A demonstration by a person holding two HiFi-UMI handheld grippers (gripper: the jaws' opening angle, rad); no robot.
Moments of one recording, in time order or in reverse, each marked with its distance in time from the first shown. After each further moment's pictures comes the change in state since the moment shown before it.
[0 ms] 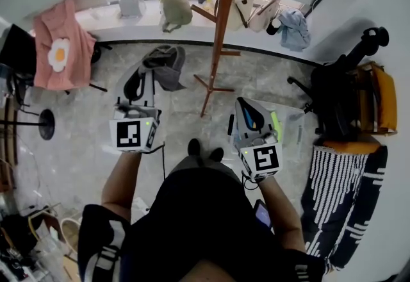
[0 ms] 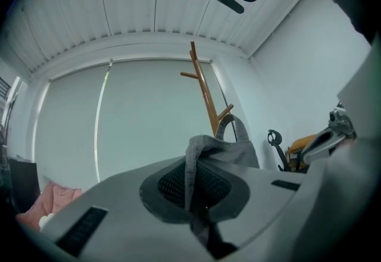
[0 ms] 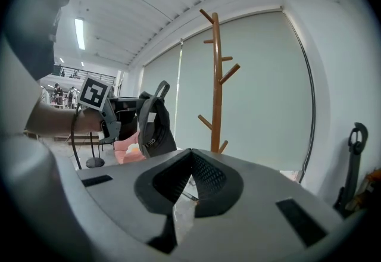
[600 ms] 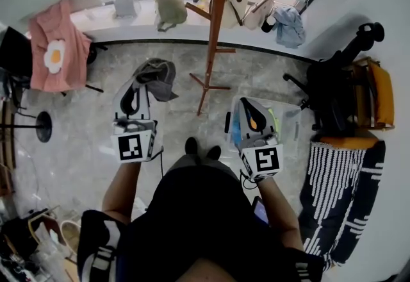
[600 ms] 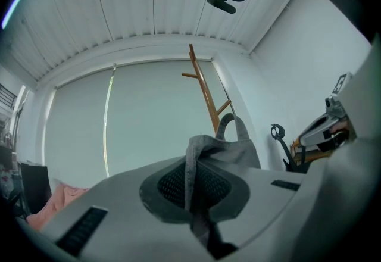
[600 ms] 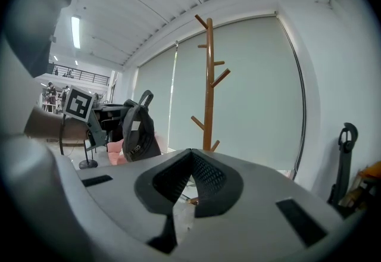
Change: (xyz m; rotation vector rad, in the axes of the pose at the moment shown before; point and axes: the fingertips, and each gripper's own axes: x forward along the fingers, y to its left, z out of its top) left arm -0.036 -0.005 -0.017 0.005 -0.006 0.065; right arm -0.019 -0.011 -0.003 0.004 -0.020 -0.062
